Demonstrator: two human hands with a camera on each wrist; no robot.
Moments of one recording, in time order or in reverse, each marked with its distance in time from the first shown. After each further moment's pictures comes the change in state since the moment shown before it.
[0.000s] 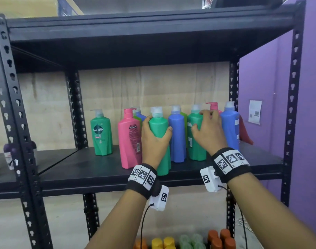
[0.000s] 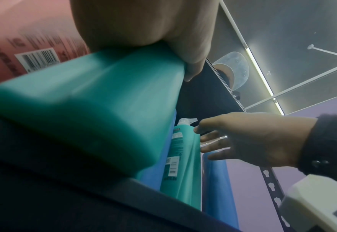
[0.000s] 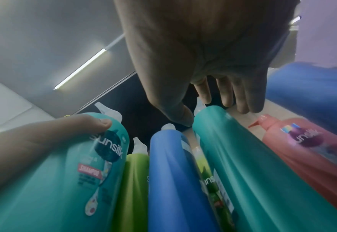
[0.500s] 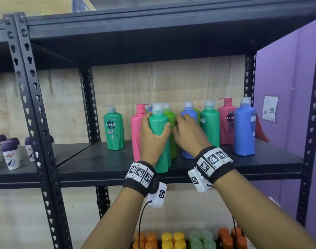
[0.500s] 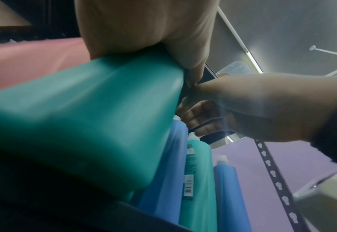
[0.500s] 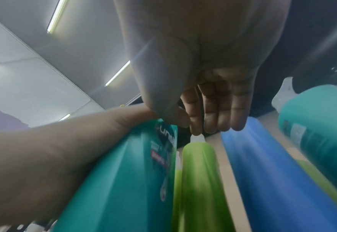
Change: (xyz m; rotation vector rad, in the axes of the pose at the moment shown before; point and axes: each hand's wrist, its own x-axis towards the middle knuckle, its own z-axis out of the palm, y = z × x) left_hand 0.004 -0.001 -0.043 -0.011 0.018 0.009; right_hand -0.020 -0.079 0.041 -0.055 -0.250 -0.258
